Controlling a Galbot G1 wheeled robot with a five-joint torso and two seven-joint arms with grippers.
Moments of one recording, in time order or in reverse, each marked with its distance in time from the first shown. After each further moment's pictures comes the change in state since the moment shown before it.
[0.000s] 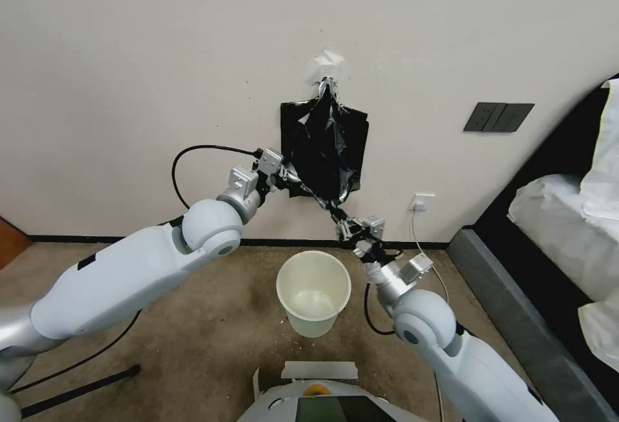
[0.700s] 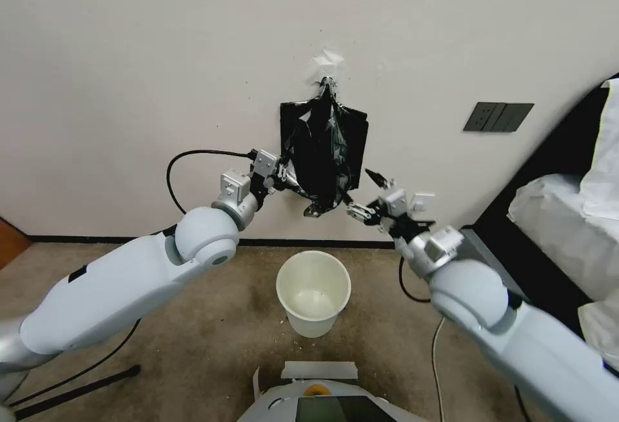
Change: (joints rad) left arm 0.028 0.007 -0.029 -0.035 0.001 -0.007 -0.001; right arm 0.780 -0.333 -0.455 -0.070 0.073 -0.251 0.096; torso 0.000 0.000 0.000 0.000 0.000
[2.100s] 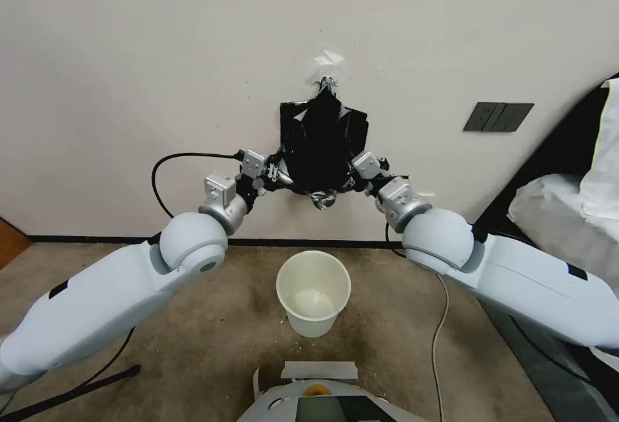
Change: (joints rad) left arm 0.255 0.049 -0.197 -0.074 0.042 -0.033 0.039; right arm -0.087 0.022 0.045 0.007 0.101 0.048 0.144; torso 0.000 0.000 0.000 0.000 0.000
